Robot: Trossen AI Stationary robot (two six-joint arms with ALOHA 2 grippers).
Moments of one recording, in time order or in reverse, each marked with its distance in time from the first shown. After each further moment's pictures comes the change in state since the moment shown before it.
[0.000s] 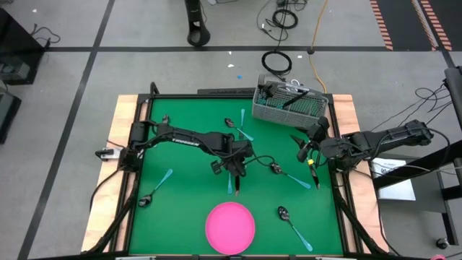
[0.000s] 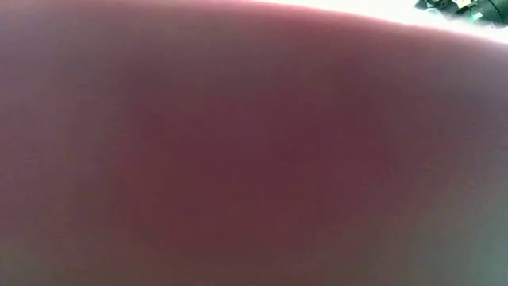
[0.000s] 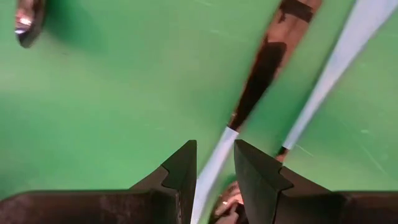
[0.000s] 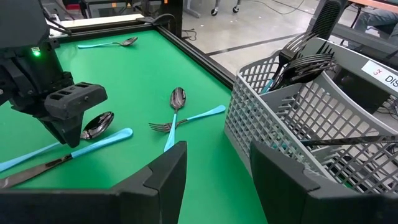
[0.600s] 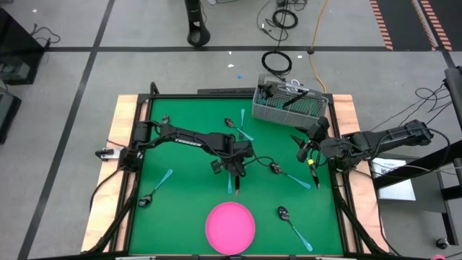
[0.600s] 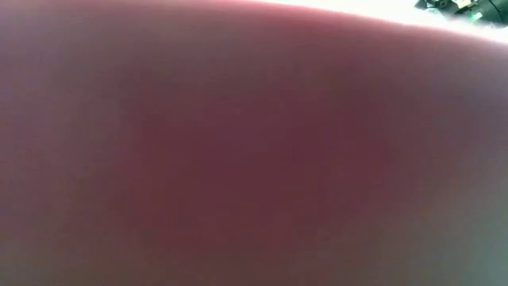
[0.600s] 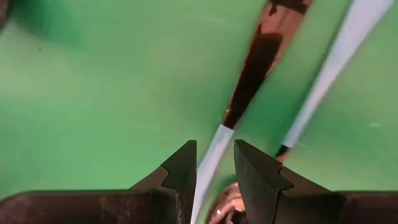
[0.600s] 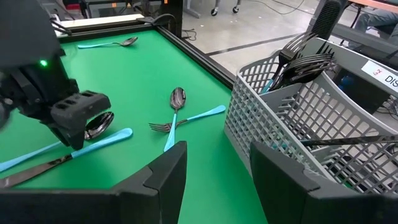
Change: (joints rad) left arm 0.012 0.033 0.000 -0.005 -0.006 0.034; right arm 0.000 0.000 0.000 -0.001 0.000 0.000
